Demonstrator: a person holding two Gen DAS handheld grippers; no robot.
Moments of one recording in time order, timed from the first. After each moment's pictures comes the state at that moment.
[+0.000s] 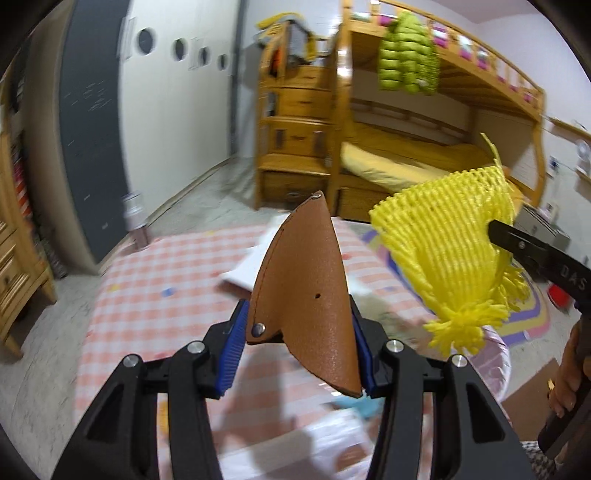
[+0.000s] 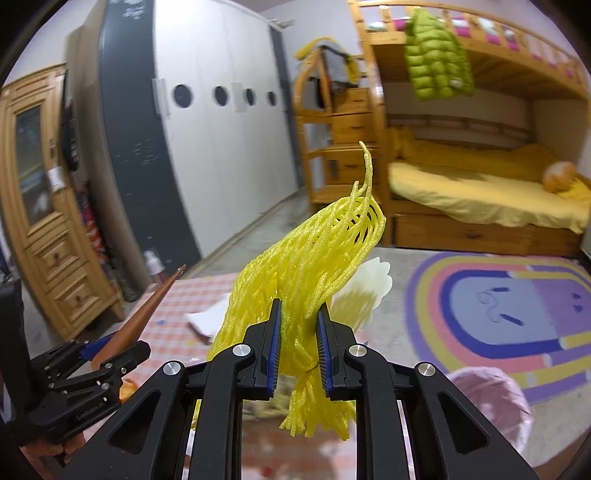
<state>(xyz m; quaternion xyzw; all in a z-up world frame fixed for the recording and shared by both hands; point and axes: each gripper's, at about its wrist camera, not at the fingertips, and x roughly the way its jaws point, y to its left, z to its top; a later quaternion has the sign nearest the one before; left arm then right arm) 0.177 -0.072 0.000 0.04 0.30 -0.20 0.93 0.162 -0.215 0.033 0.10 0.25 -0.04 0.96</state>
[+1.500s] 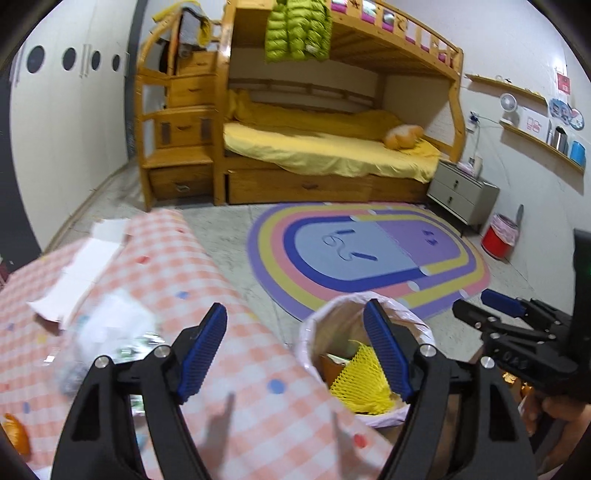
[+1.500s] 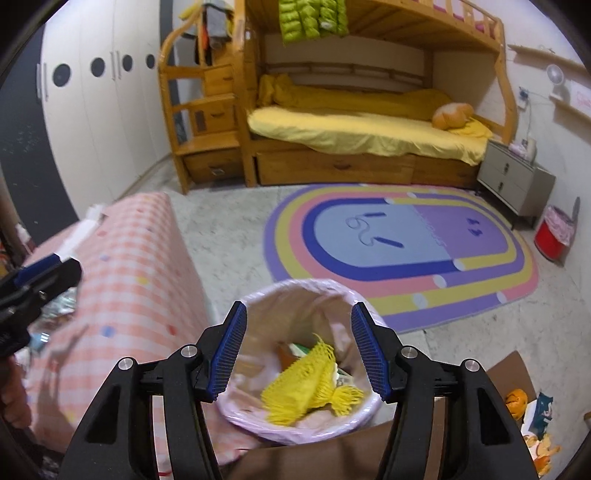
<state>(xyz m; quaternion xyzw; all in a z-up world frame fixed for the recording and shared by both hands) 0.151 -0.236 -0.028 0.07 0.31 -0.35 0.88 0.068 -0.353 -0.039 0.11 0.34 -0.23 0.90</state>
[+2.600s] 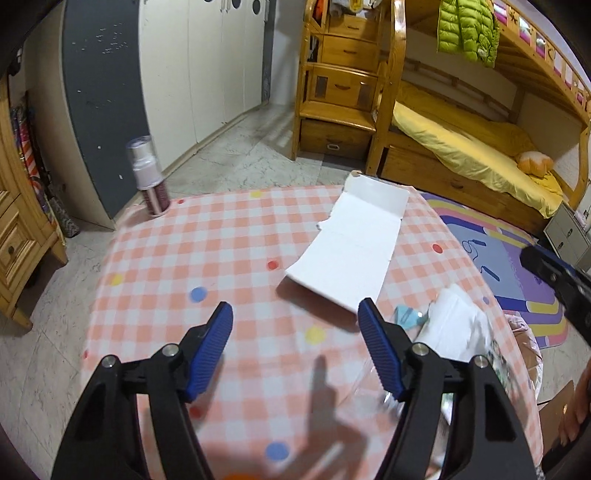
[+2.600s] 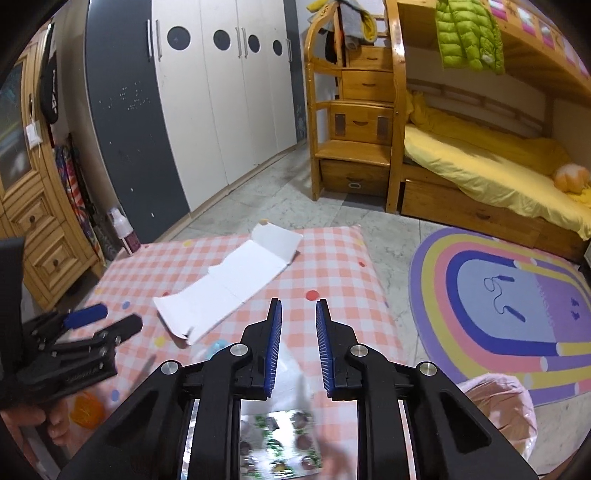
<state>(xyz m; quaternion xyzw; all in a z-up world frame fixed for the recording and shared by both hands) 0.307 -0.034 -0.041 0.03 0.42 -0.13 0.90 0.271 -0.176 -0.007 0.05 0.34 -0.03 0.94</state>
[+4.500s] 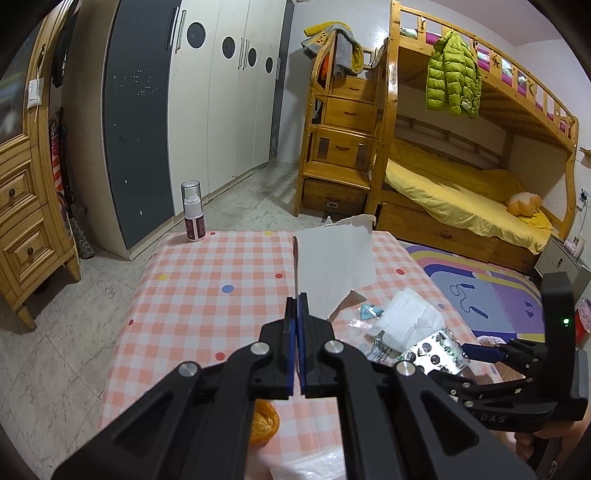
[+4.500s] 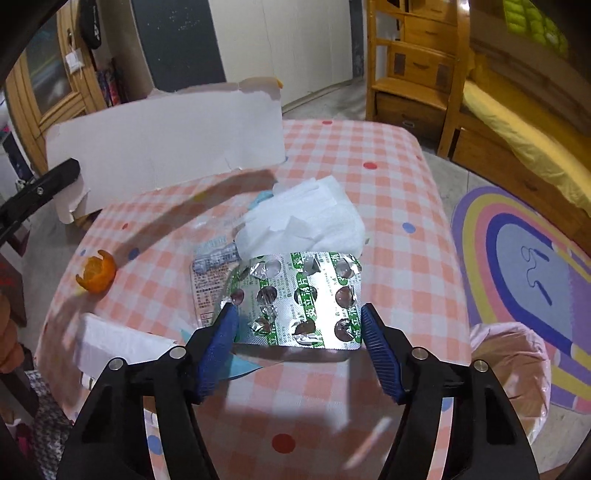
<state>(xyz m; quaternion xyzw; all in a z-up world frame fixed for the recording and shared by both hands) 0.194 -0.001 -0.003 -0.01 0.30 -0.12 0.95 0.217 -0.154 -0.063 0.02 0.46 0.08 0.89</state>
